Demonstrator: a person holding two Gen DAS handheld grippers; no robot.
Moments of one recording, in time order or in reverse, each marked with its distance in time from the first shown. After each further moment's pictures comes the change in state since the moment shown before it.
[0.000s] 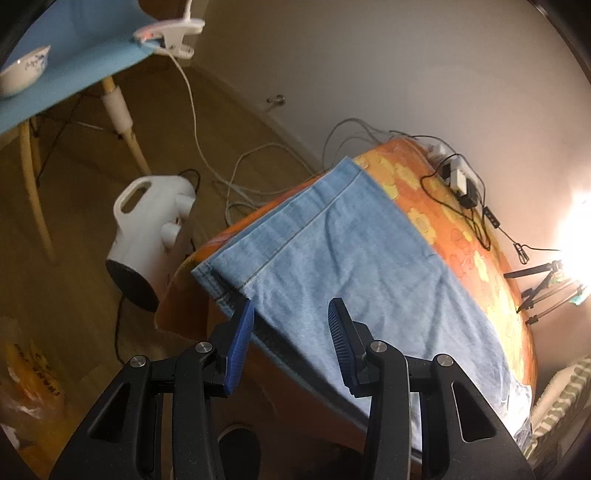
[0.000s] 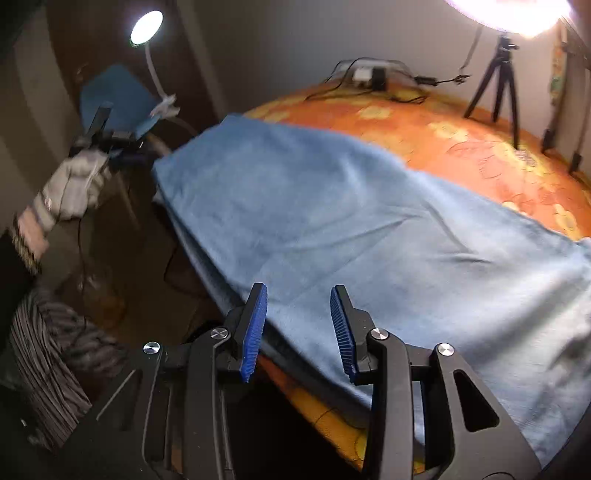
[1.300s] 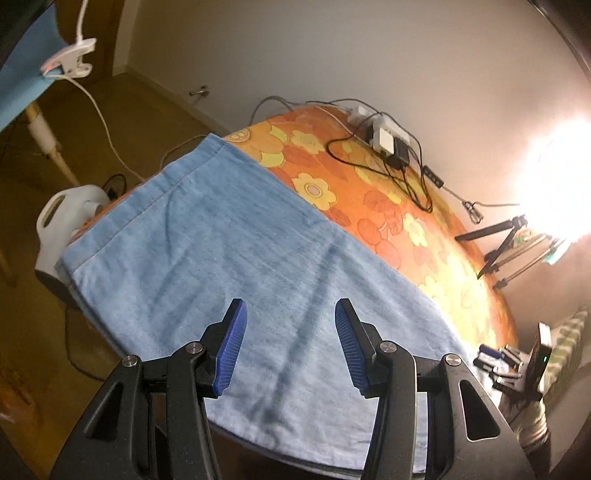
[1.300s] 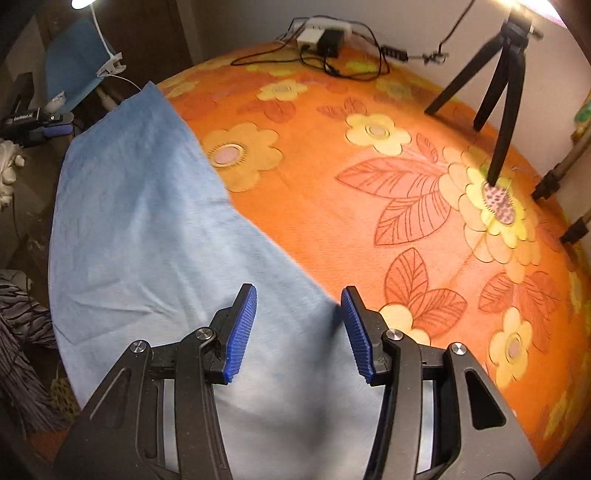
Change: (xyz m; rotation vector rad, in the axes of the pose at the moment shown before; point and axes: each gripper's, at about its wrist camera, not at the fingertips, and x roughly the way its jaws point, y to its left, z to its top) left arm 0.008 -0.122 -0.021 0.146 0.055 -0.121; right arm 0.071 -0.192 0.095 -0.127 0.222 -0.077
